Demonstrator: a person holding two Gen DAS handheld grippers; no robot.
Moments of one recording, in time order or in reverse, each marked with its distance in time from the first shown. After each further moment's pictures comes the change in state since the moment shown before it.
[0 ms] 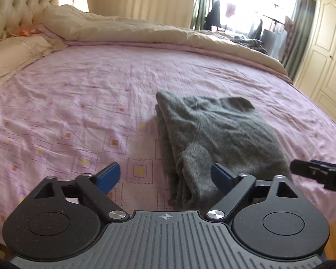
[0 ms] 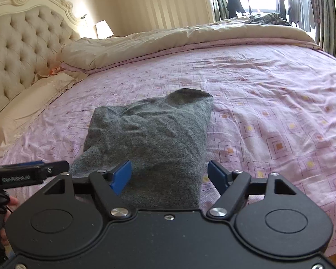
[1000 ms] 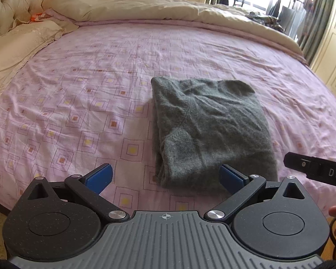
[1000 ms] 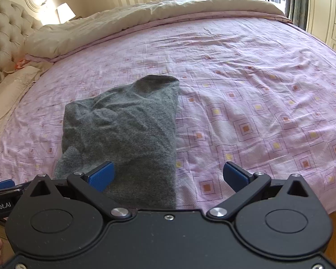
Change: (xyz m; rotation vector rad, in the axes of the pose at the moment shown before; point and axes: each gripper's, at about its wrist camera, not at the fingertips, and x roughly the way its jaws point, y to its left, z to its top) left arm -0.016 -0.046 0.023 -0.018 0.197 0.099; right arm -0.009 -0.006 0.031 0.119 0.187 -0.170
